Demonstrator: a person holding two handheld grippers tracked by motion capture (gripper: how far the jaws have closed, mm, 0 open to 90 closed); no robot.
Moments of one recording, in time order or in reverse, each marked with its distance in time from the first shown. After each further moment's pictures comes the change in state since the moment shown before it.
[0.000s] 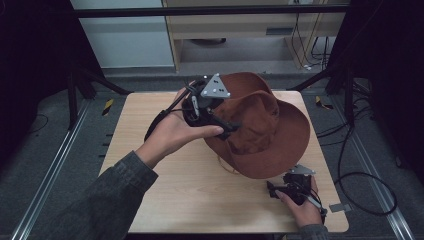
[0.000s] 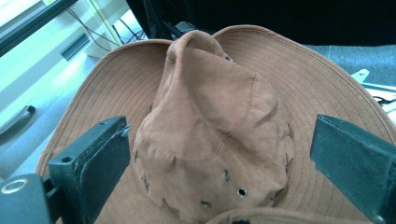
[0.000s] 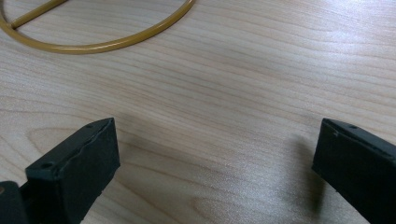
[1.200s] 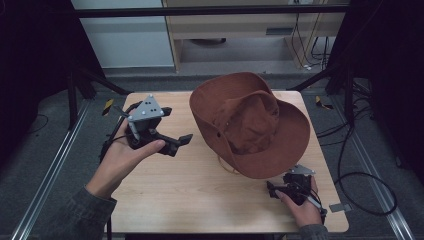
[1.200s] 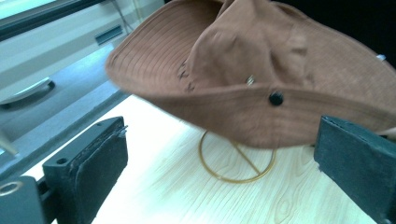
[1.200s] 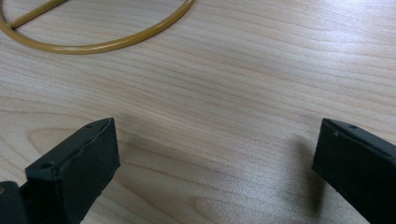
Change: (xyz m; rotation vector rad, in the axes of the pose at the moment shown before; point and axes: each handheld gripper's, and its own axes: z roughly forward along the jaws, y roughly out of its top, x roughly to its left) left arm 0.014 -0.109 -0.068 -0.104 0.097 -0.187; right arm 0.000 0.000 0.000 0.008 -0.007 0.002
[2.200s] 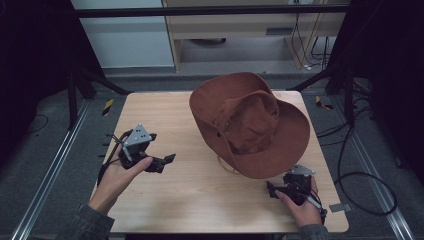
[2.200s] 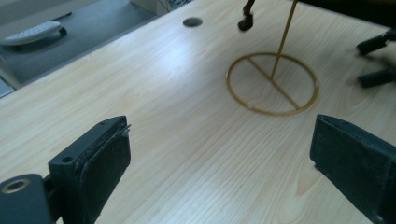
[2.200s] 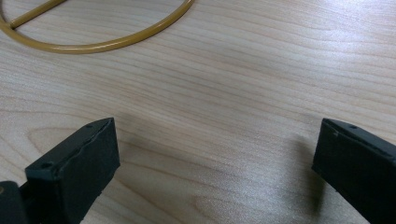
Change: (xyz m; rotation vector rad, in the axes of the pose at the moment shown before) left arm 0.024 -0.110 0.022 0.117 0.059 -0.100; right arm -0.002 0.000 0.000 -0.003 -0.007 -0.024
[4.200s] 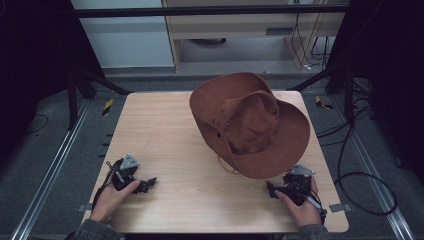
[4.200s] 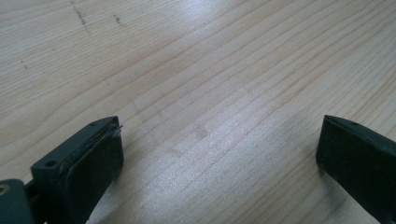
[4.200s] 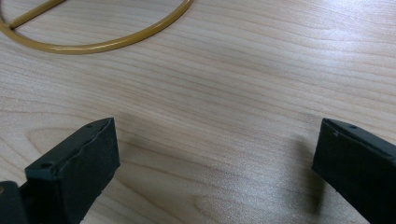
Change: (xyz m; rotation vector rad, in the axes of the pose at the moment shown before) left arm 0.048 -0.150 0.041 0.197 0.086 -0.137; right arm 0.000 0.000 -0.001 0.004 -0.004 -0.001
